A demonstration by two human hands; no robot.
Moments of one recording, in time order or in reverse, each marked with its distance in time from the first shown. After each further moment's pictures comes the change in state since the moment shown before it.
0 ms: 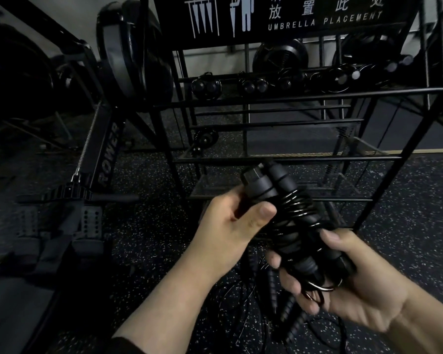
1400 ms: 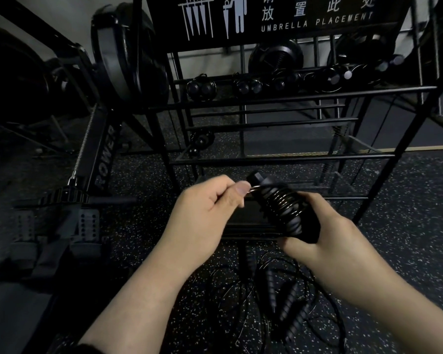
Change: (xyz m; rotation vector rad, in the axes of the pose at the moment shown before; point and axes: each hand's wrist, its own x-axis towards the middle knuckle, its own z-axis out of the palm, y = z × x) left_hand 0.001 0.018 -0.022 0.474 0.141 0.086; right_hand 0.002 -0.012 0.019 -1.441 0.858 -0.055
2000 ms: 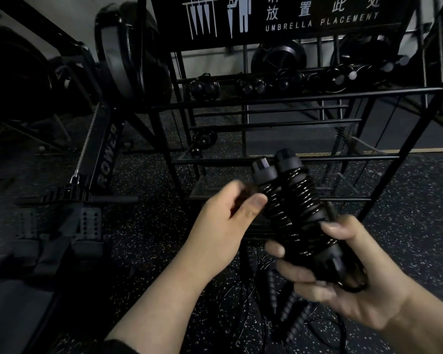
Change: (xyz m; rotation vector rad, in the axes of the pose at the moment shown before) left_hand -0.001 -0.017 0.022 -0.124 -0.083 -0.027; right_hand 0.005 -0.002 0.007 1.299 -0.584 0.191
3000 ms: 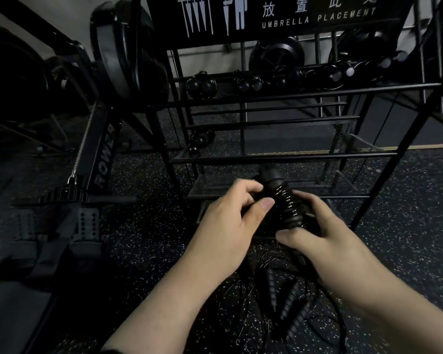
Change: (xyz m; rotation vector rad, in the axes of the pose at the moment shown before) left_hand 0.000 0.006 0.013 0.215 0.019 -0.002; right_hand -0.004 0.002 0.010 -0.823 0.524 -0.195
